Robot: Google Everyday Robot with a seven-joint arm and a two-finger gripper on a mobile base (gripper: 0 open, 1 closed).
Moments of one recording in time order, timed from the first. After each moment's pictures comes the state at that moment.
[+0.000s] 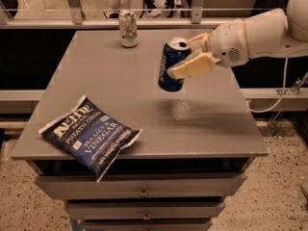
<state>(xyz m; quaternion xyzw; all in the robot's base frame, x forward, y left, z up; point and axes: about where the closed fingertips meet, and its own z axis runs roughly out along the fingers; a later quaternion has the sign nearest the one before) 0.565 -0.079 0.954 -0.53 0.66 0.29 0.45</state>
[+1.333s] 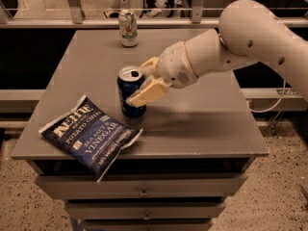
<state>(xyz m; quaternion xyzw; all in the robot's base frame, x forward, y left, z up) 0.531 0.026 0.903 -0.62 0.61 0.29 0.39</state>
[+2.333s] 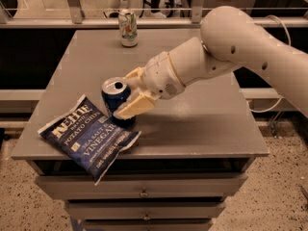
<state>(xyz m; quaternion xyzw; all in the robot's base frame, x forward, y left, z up) 0.494 0.058 0.889 -0.66 0.58 0.32 0.36</state>
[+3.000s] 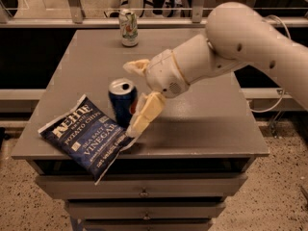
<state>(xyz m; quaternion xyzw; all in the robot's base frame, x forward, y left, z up) 0.490 0.048 0.896 -0.66 0.58 0.31 0.36</state>
